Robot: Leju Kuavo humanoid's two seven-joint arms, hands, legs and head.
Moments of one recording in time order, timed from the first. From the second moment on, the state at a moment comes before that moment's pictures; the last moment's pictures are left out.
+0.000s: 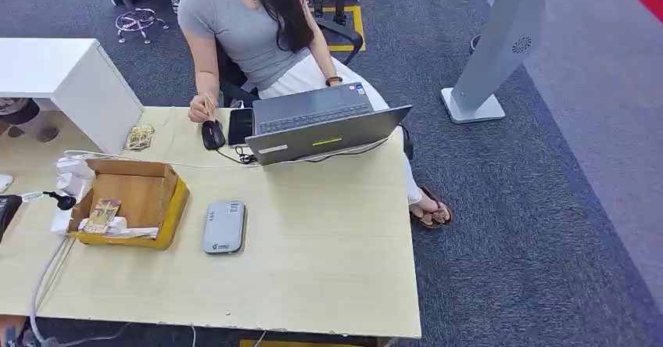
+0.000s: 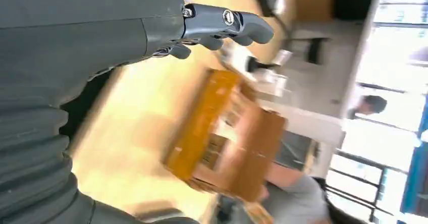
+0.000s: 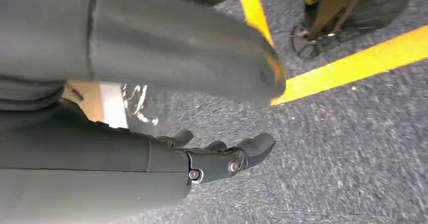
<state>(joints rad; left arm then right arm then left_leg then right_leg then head) 0.44 -0.33 0.55 -1.76 0.35 -0.21 -0.54 -0.02 0.17 -0.81 -0.21 0.71 -0.27 -0.01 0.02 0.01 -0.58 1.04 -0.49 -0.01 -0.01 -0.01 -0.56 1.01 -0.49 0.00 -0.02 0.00</state>
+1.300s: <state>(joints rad) -0.33 -0.04 0.16 -1.38 -0.34 0.14 -0.31 -0.04 0.17 -0.73 -0.20 0.93 -0.21 0.03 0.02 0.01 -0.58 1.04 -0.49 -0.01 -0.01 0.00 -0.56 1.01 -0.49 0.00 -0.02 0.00</state>
